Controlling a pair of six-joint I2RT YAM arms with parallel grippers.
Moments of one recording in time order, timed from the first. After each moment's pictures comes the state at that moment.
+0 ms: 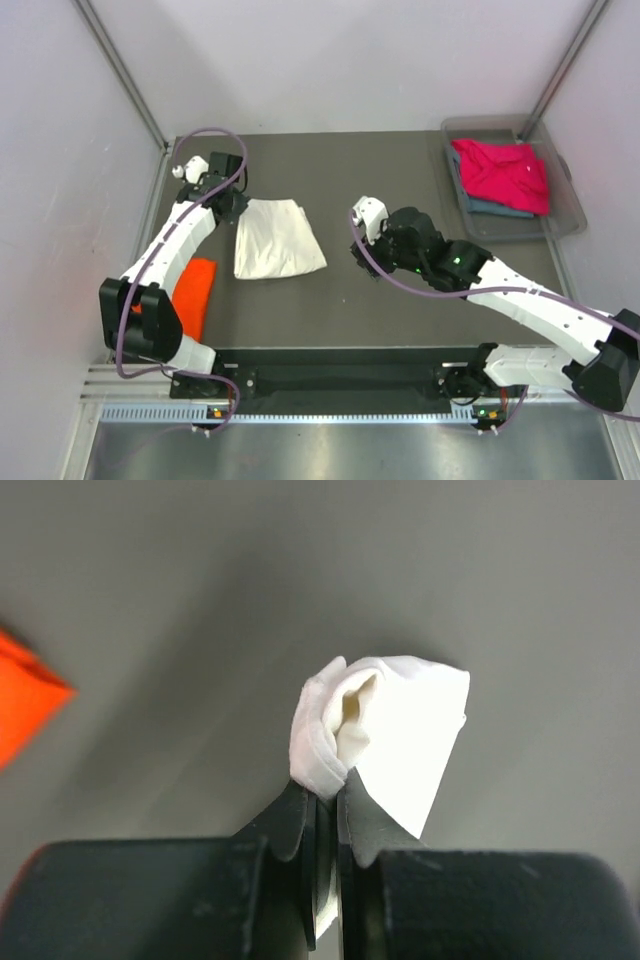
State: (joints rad) left arm -0.22 1.50 1.27 -0.67 -0.32 -1.00; right arm 0.88 1.16 1.03 -0.46 0.09 -0.12
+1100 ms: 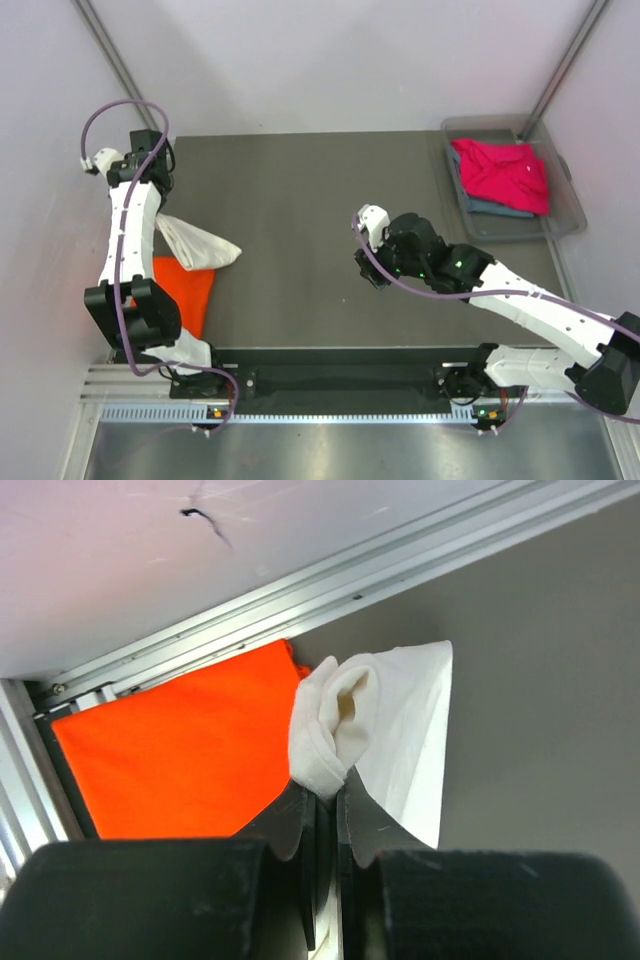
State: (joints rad) left arm 0.16 1.56 1.60 -1.08 -0.67 -0.85; right arm 0.88 1.12 0.98 -0.52 0.02 -0.04
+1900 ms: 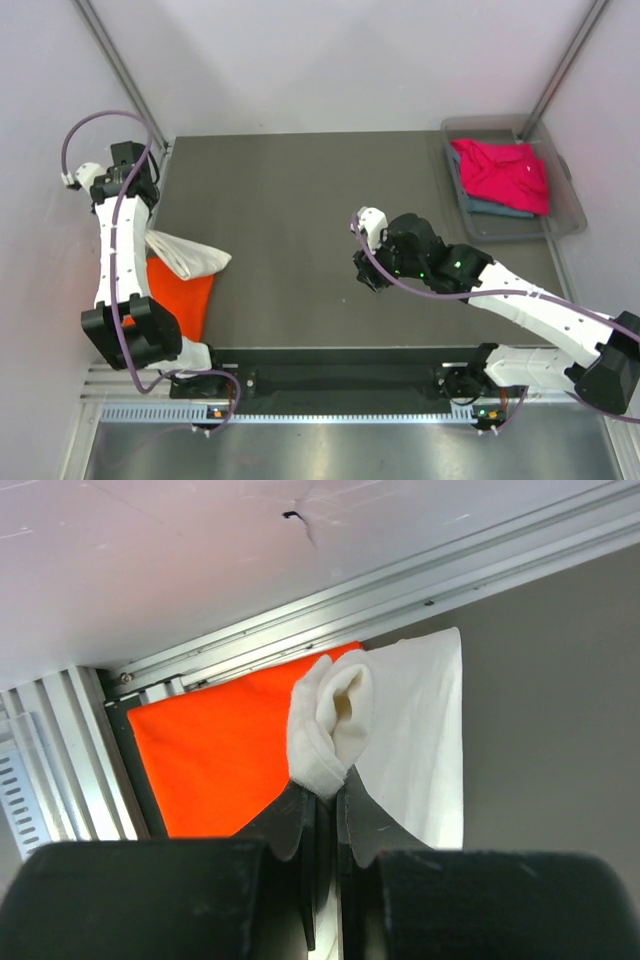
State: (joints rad) left arm 0.25 1.45 1.53 -1.12 -0.68 -0.80; right arm 0.88 1.13 0.97 -0.51 -0.05 -0.02
